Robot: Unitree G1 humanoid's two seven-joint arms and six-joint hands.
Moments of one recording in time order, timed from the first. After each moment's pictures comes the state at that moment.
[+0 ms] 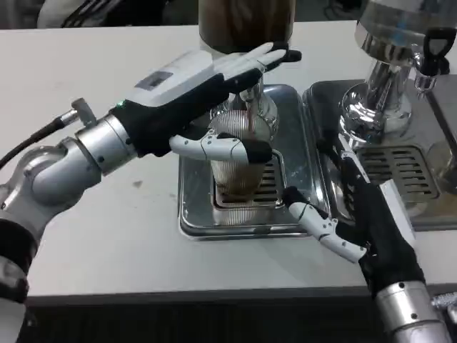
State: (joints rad) left arm -0.83 0.49 -0.31 1.06 0.37 -1.09 -0.22; right arm 0.09 -0.09 0.13 0.11 -0.19 -0.33 -0.04
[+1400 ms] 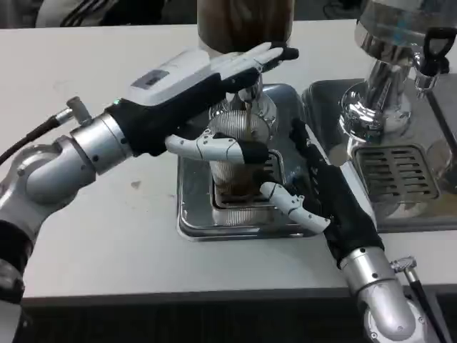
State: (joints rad) left arm -0.82 0.51 -0.29 1.05 0.32 -1.10 -0.26; right arm -0.19 -0.04 0.12 0.49 -0.17 -0.38 -0.03
